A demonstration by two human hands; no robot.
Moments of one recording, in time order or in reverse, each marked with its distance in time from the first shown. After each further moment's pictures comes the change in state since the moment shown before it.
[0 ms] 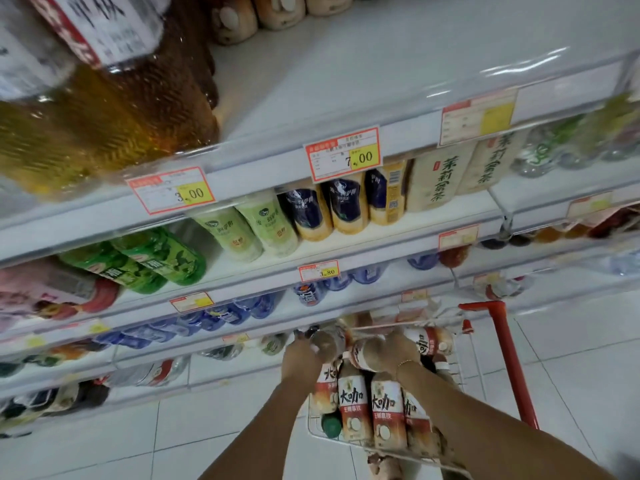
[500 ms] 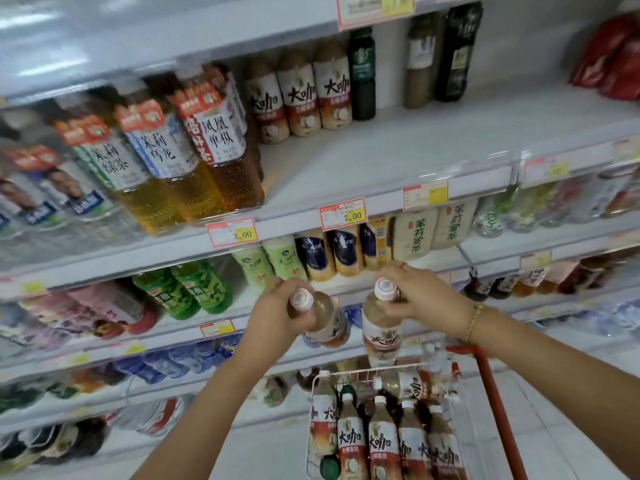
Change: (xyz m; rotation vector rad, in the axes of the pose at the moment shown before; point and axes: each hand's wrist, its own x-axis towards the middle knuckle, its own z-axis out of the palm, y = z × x) left_hand -0.146 0.074 -0.184 -0.186 0.358 0.694; right_hand -0.144 -0.071 -0.204 -0.329 0.201 -0.934
